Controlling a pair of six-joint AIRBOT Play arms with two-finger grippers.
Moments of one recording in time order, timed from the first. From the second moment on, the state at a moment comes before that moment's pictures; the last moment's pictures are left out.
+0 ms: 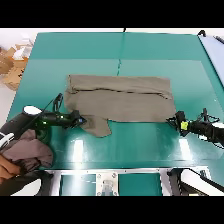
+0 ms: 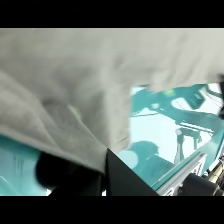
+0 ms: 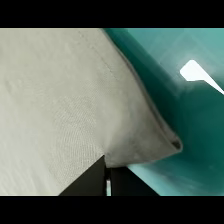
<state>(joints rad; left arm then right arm) -0.06 -1.19 0.57 0.46 -0.96 -1.16 -0.57 -1.17 0.39 -0.65 0.79 1.32</state>
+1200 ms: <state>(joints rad) -0.07 -1.21 1.11 0.97 -1.14 -1.38 -0.52 -1.15 0.87 -0.79 1.06 1.45</state>
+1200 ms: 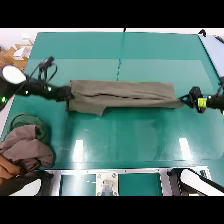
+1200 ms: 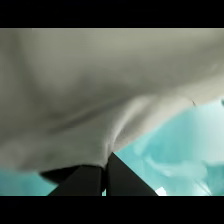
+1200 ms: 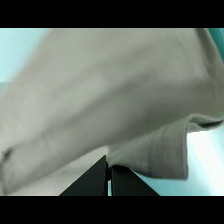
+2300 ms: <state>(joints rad) 0.02 -1.81 1.75 0.94 -1.11 -1.28 -0.54 -1.81 1.48 -0.84 1.16 1.33</state>
